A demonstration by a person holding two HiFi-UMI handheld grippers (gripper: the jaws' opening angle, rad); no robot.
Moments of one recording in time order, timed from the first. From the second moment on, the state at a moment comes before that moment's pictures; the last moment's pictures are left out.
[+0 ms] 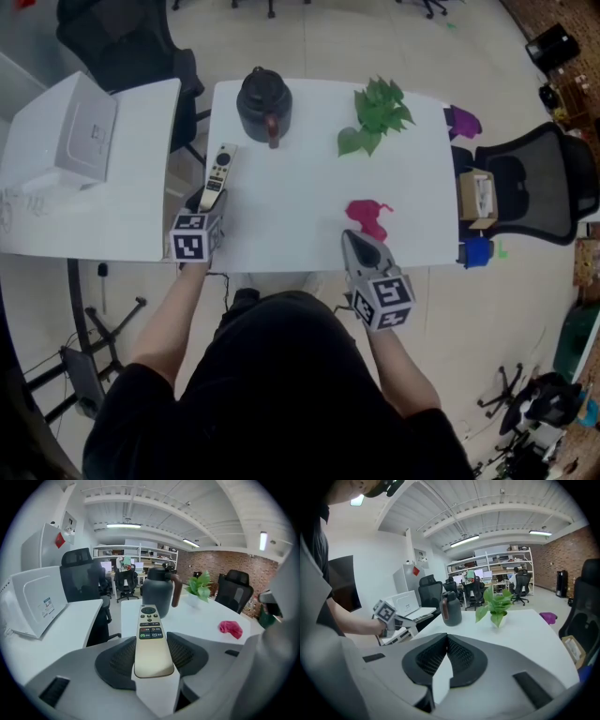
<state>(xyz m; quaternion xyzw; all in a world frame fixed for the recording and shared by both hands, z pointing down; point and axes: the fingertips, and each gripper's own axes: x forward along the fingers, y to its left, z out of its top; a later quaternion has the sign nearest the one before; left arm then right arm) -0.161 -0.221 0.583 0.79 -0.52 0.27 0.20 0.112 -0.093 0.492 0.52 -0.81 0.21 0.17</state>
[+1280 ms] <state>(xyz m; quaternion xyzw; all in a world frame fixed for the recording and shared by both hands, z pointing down) -0.004 -0.098 0.481 0.90 -0.28 0.33 -0.03 0.205 -0.135 0.575 0.53 -0.77 0.21 0.29</state>
